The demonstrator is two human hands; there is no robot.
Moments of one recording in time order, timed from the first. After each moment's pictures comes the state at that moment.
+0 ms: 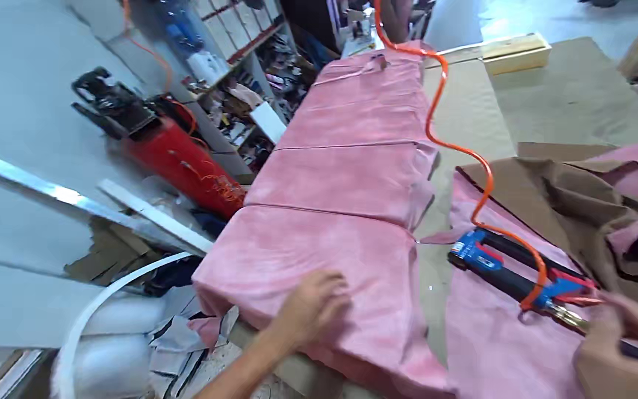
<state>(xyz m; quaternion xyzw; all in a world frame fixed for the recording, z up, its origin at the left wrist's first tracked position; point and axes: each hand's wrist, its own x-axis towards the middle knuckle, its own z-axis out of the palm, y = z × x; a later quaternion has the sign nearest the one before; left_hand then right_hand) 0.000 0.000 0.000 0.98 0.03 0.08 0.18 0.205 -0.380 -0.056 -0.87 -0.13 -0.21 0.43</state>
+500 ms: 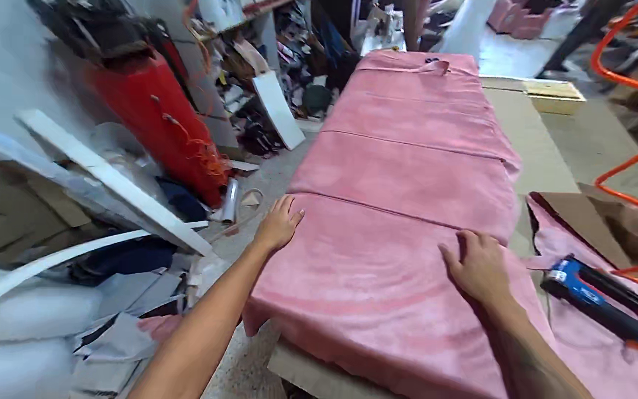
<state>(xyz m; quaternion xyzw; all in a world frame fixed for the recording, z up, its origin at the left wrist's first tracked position) -0.044 0.437 -0.094 0.93 0.26 0.09 0.24 0.174 -0.007 -0.094 -0.93 -0.30 -0.09 0.17</state>
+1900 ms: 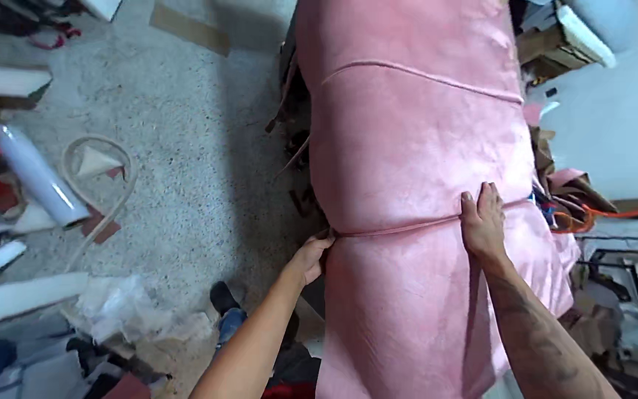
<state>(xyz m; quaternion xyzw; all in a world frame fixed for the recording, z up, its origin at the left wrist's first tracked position) 0.049 0.656 -0.278 0.25 0.22 -0.34 0.88 0.165 0.311 -0.115 -1.00 0.06 -0.04 0.04</state>
